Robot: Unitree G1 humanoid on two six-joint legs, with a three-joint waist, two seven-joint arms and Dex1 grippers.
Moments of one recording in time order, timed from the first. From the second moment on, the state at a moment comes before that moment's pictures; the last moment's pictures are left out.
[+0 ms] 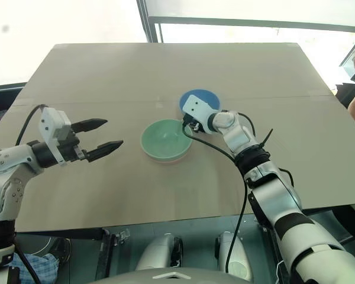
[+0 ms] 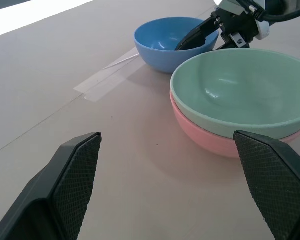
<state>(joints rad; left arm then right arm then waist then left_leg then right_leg) -0.16 0.84 0.31 -0.14 -0.50 0.37 -0.99 -0.96 -0.17 0.34 0.68 -0.20 0.26 0.63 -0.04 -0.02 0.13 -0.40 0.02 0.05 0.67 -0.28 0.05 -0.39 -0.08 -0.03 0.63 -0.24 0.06</state>
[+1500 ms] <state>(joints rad) -0.23 0.86 0.24 -0.09 -0.52 0.36 -1.16 -0.85 -0.34 0.49 -0.23 -0.02 0.66 1.04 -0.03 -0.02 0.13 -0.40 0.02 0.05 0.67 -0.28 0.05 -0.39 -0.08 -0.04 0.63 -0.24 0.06</state>
